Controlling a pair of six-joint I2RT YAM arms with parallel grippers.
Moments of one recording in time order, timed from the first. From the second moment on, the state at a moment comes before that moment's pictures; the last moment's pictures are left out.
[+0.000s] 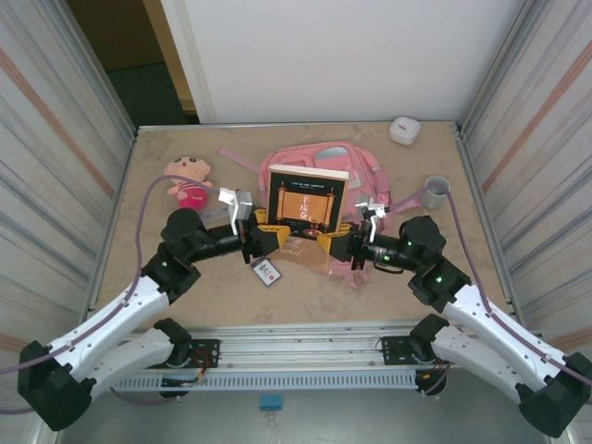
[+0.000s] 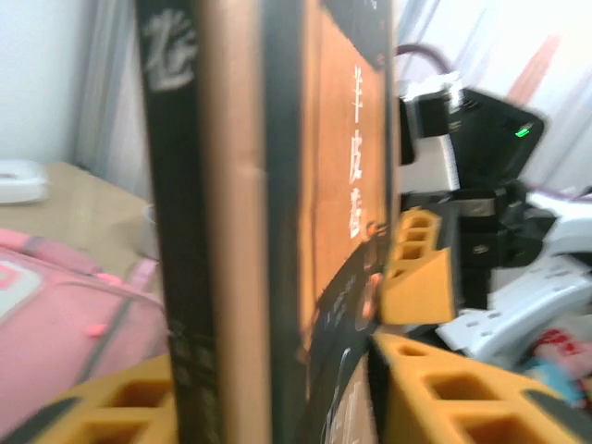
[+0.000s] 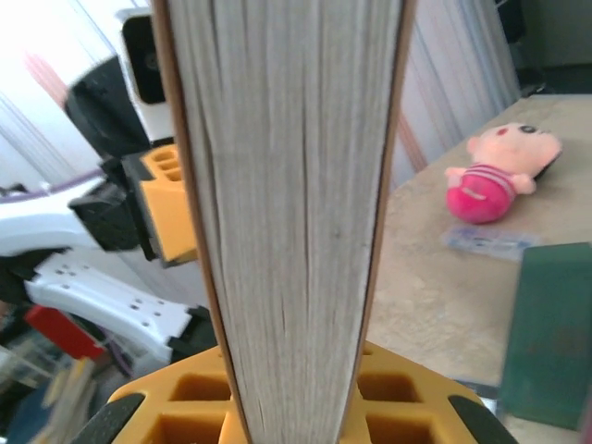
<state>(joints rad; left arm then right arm) -0.66 0.86 0.67 0.21 0.61 -0.33 0.68 0.73 0.60 0.11 -0.56 0.50</state>
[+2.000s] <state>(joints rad) -0.46 0.74 0.68 -0.19 0.77 0.14 0.40 0.56 0.53 -0.07 -0.60 0.19</state>
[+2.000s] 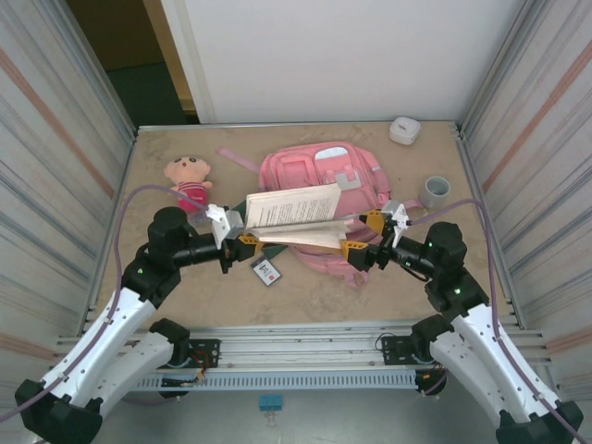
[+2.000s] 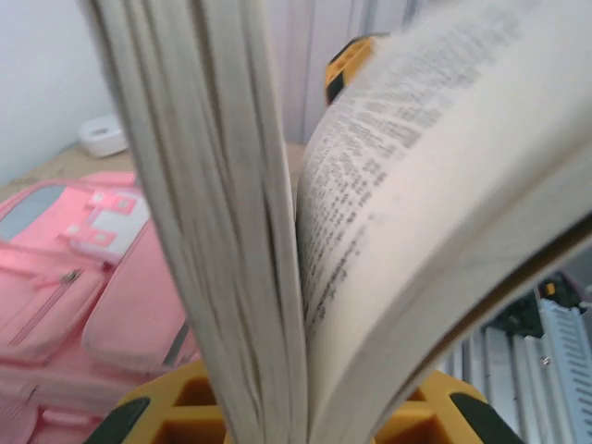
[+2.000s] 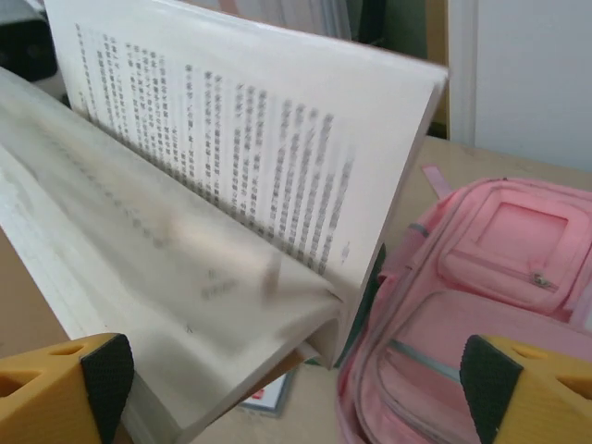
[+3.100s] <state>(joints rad) -0.40 0.88 0.76 -0.11 0.96 -0.06 0.36 0.34 0.42 0.00 -0.58 0.36</state>
